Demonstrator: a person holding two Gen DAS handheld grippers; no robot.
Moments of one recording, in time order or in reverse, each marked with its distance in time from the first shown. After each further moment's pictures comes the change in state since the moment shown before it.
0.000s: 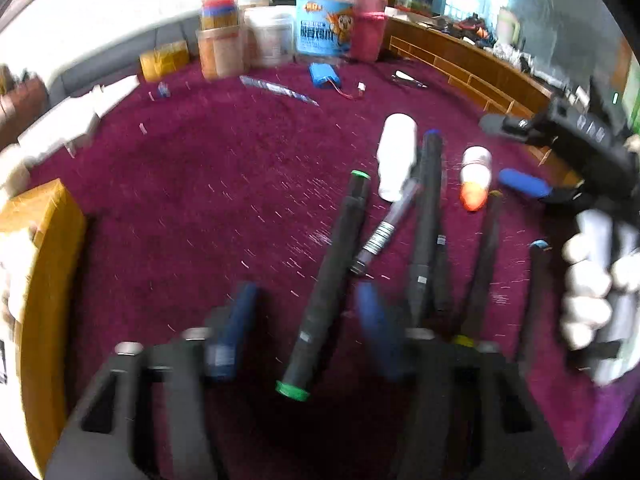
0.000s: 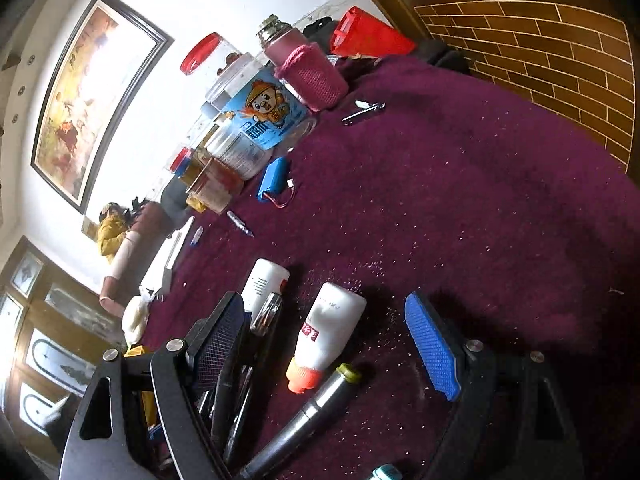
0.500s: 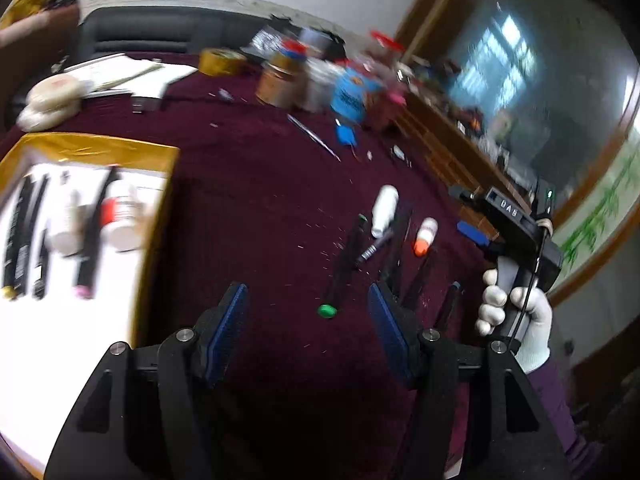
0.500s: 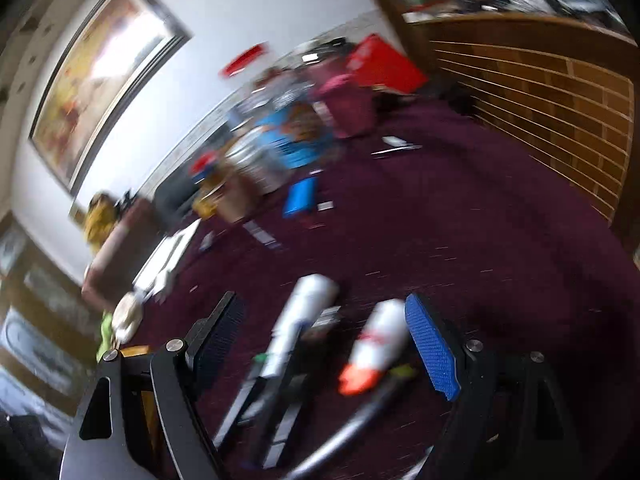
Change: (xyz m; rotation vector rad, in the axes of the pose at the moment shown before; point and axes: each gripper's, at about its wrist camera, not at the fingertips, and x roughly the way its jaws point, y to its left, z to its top) left arm -0.112 0.092 -0.028 -0.284 -0.123 -0.190; right arm -0.011 0.050 0.004 -0.085 -0.080 -0.088
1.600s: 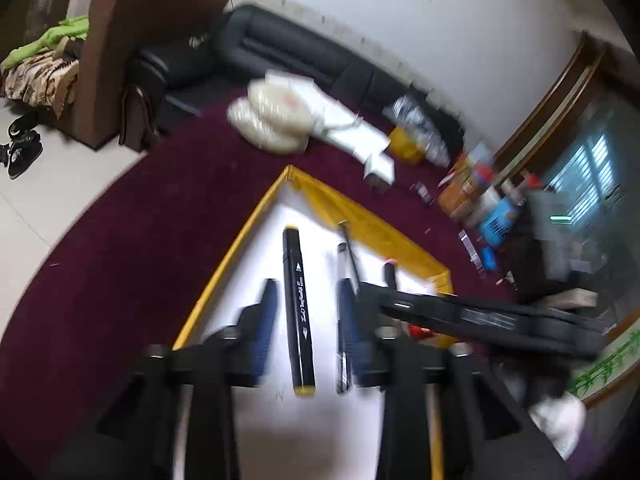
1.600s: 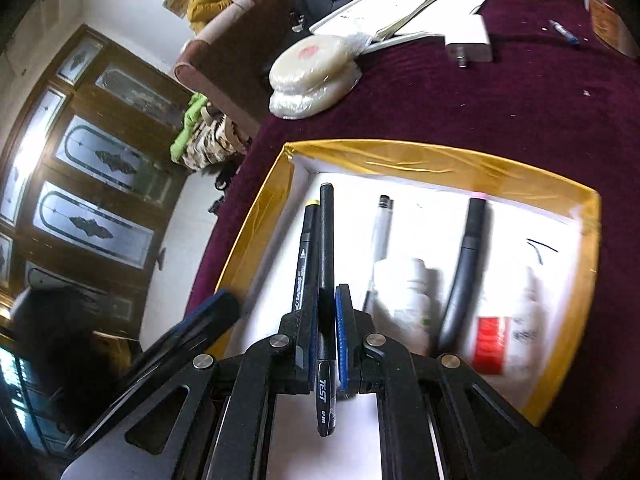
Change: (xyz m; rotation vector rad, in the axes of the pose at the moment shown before) left arm -0.069 0.238 0.030 -0.339 -0.140 0.209; right arm 0.161 0.377 -0.198 -0.411 0.726 0.310
